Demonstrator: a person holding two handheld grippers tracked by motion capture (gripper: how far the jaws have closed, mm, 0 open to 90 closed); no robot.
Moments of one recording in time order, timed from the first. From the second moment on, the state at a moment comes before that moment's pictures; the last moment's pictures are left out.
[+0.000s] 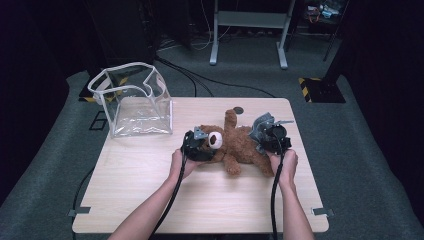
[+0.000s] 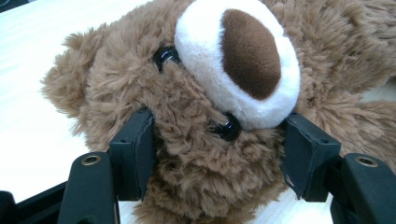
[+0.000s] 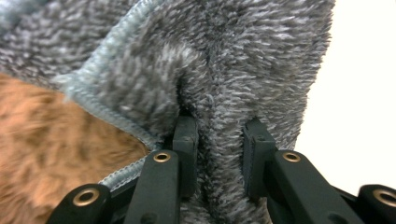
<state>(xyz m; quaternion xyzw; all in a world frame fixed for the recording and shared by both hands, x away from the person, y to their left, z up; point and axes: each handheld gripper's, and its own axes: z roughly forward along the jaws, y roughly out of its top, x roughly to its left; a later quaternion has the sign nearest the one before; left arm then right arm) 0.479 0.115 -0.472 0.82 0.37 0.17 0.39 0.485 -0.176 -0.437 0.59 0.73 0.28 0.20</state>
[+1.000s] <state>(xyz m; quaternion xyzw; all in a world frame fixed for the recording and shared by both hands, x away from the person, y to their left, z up) 0.476 0.114 -0.472 0.82 0.38 0.17 0.39 0.445 -0.187 -0.438 0.58 0.75 0.25 0.20</state>
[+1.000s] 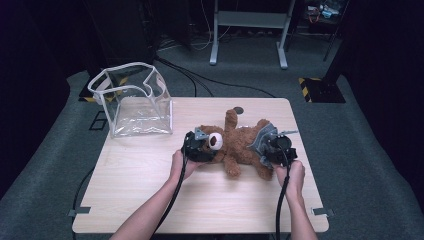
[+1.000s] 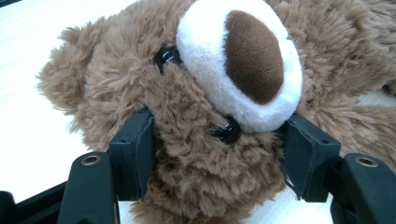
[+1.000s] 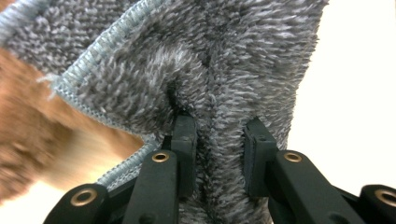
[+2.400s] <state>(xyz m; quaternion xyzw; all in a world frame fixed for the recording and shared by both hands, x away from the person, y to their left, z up) 0.477 0.112 -0.473 0.82 0.39 0.17 0.39 0.419 -0.173 -0.412 0.55 0.76 0.27 0.23</state>
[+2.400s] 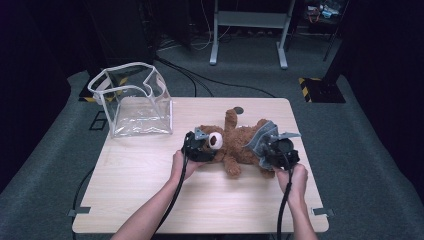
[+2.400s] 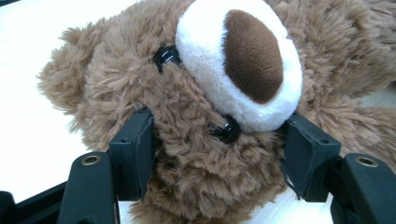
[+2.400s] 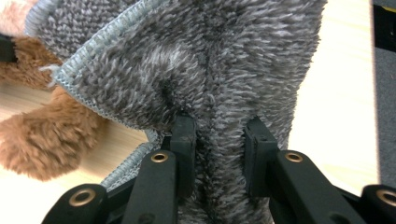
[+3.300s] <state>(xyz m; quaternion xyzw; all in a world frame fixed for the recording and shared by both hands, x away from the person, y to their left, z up) 0.477 0.114 -0.473 0.82 0.38 0.17 0.39 0.422 -0.164 -0.433 0.55 0.77 0.25 0.23</state>
